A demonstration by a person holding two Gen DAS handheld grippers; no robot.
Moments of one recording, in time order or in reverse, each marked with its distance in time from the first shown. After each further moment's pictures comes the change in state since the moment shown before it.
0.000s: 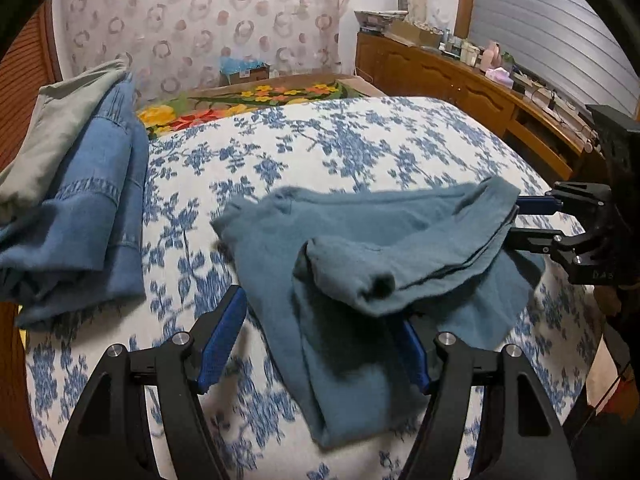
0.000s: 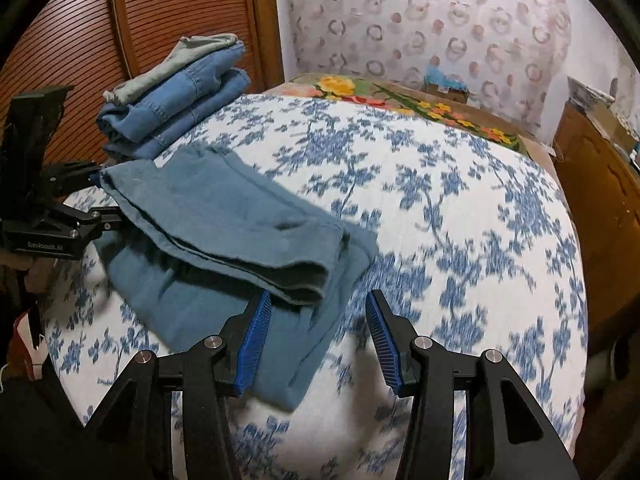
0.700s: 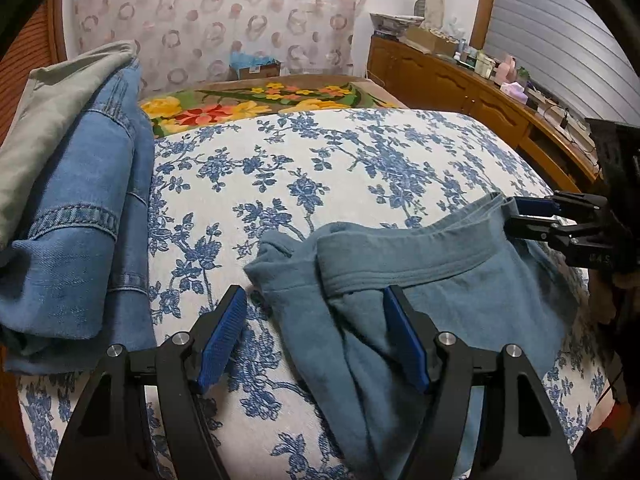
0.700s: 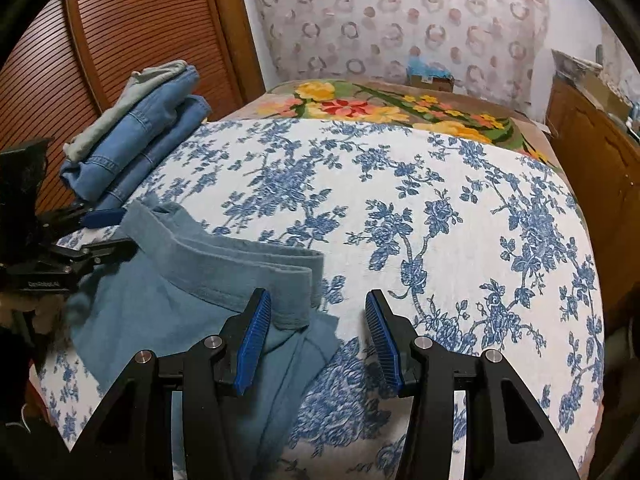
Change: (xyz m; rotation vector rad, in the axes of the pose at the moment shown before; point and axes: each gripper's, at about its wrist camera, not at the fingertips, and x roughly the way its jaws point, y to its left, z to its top) left arm 0.032 0.035 0.025 -0.055 0.004 -0.007; right arm 0.046 -0.034 0.035 0.117 -0.003 0.015
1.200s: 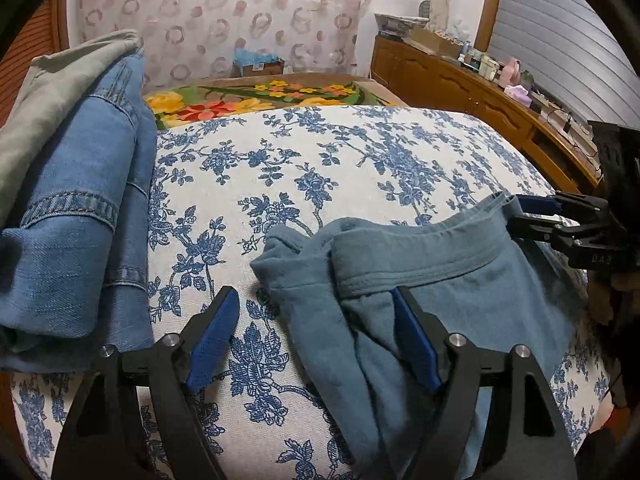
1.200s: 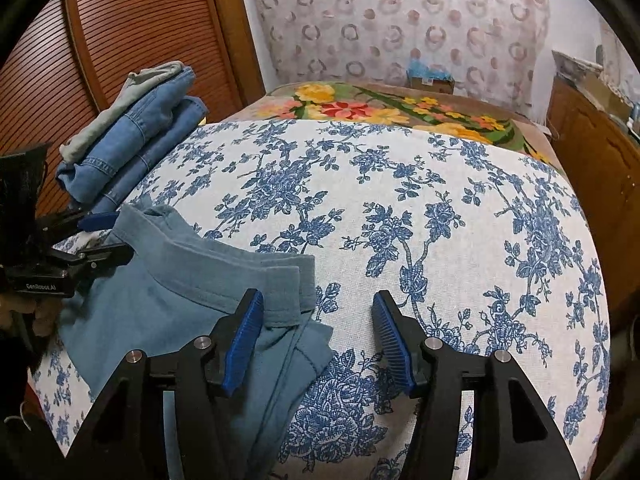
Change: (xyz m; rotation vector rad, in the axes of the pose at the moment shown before) left arm 0.006 0.005 -0.002 -0.017 0.004 -0.001; right arm 0.006 0.000 0.000 -0.008 -0.016 -0.002
